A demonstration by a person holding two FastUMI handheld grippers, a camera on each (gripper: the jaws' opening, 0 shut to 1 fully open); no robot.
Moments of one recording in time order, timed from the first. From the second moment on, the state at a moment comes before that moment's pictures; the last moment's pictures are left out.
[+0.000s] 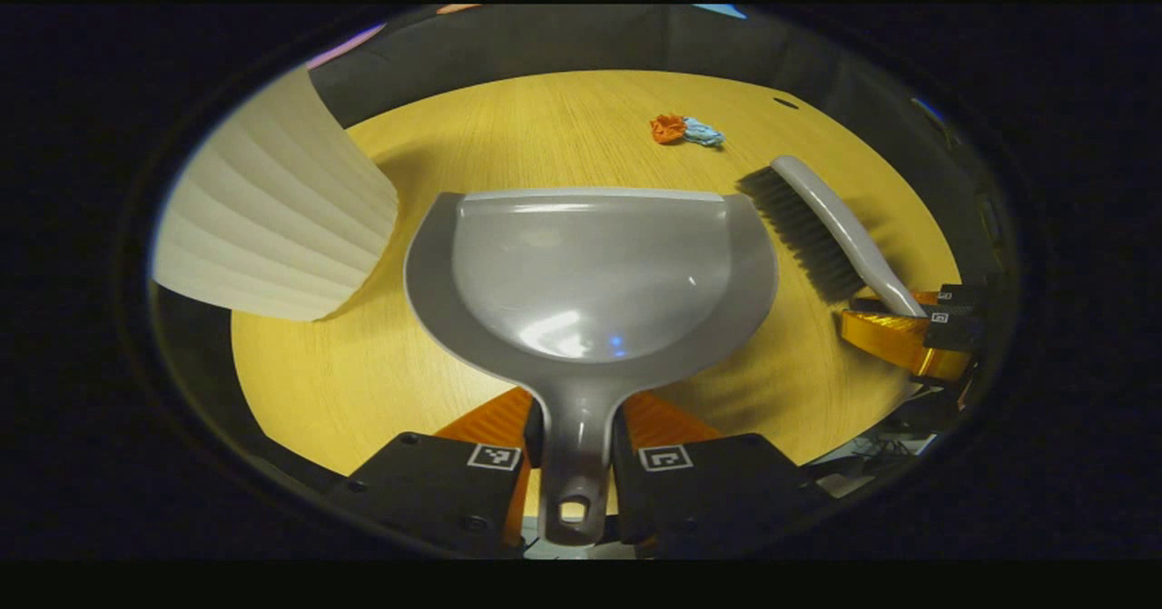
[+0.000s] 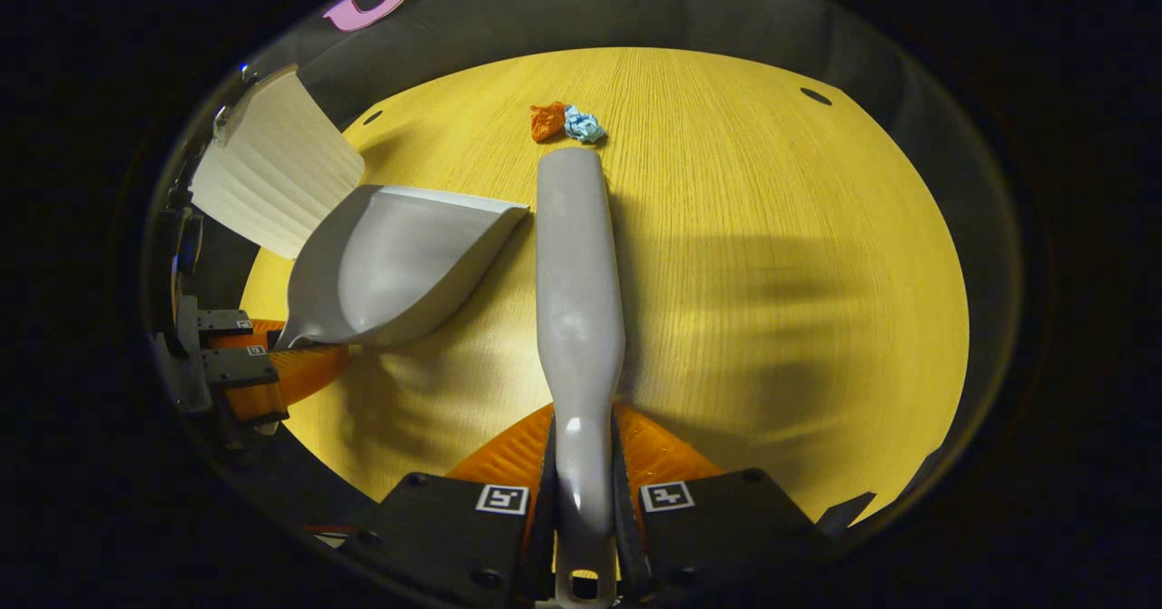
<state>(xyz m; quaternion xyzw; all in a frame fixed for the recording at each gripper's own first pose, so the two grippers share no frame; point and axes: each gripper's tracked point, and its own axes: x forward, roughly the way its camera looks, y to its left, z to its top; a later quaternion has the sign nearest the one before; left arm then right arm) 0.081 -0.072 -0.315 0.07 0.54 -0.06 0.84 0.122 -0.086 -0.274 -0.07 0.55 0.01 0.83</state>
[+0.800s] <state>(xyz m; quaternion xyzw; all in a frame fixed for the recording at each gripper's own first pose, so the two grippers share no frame) 0.121 -0.057 -0.290 0.15 0.47 -0.14 0.86 0.190 -0.126 -0.161 -0.17 0.47 0.00 0.86</state>
